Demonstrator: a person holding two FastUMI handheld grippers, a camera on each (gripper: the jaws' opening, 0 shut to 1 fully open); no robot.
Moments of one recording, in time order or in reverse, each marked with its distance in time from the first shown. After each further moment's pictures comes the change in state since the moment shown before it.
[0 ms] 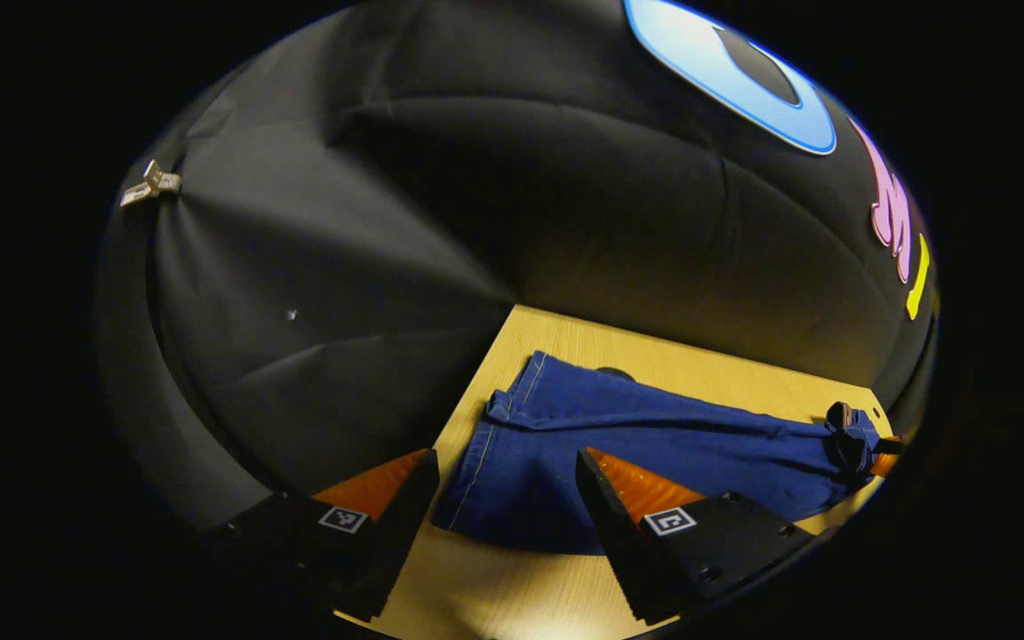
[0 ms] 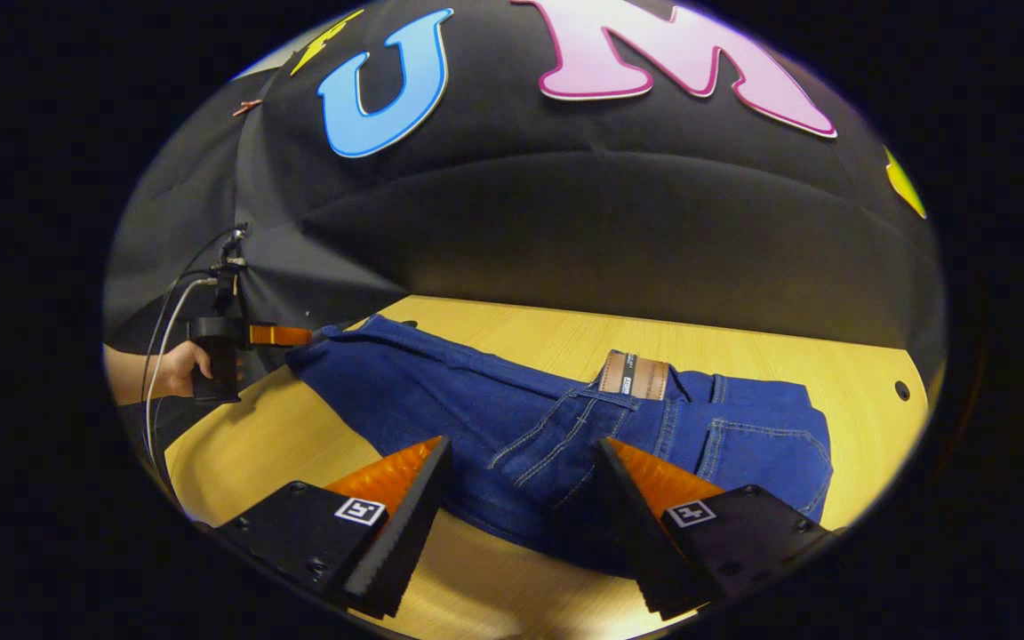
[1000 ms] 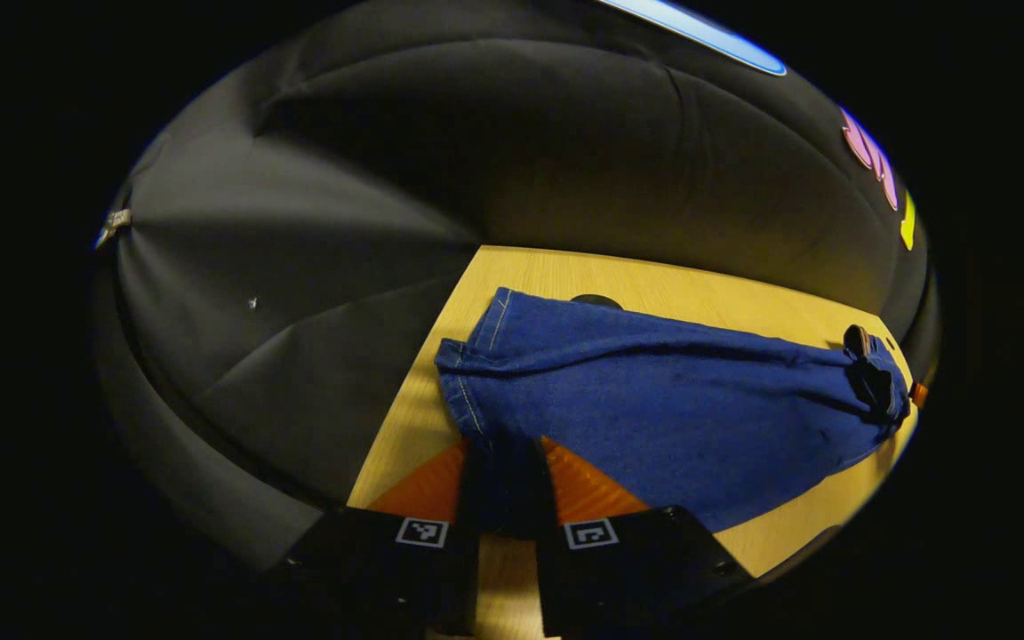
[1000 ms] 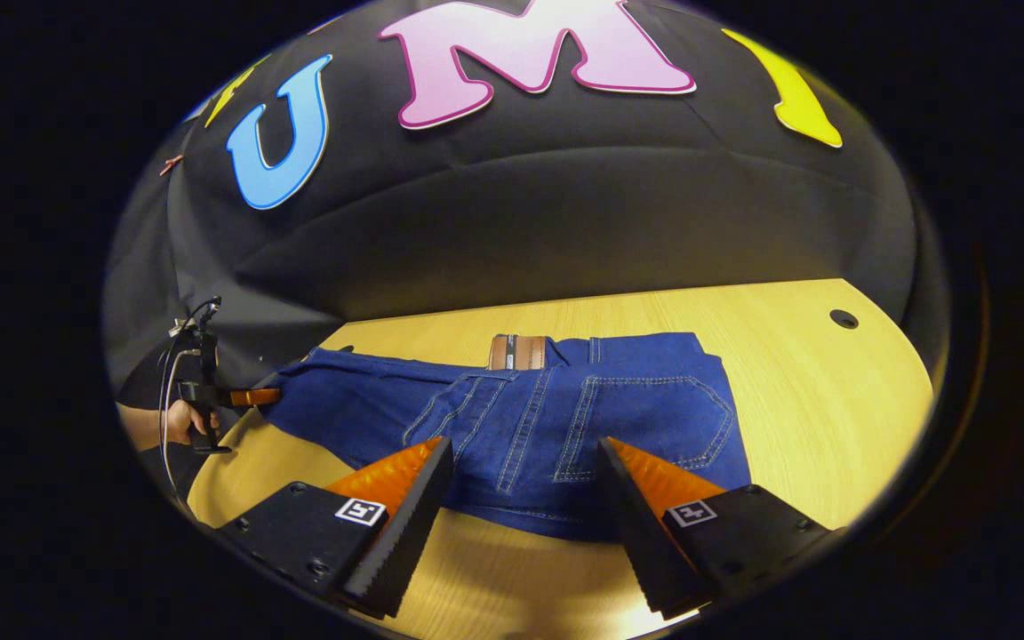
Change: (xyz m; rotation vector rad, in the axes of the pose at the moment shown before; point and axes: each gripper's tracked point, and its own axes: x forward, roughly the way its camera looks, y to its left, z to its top) left arm 0.017 -0.028 -0.042 0.165 0.181 -0.049; right arm -0.049 -0.071 -0.011 0.173 0.001 -0.169
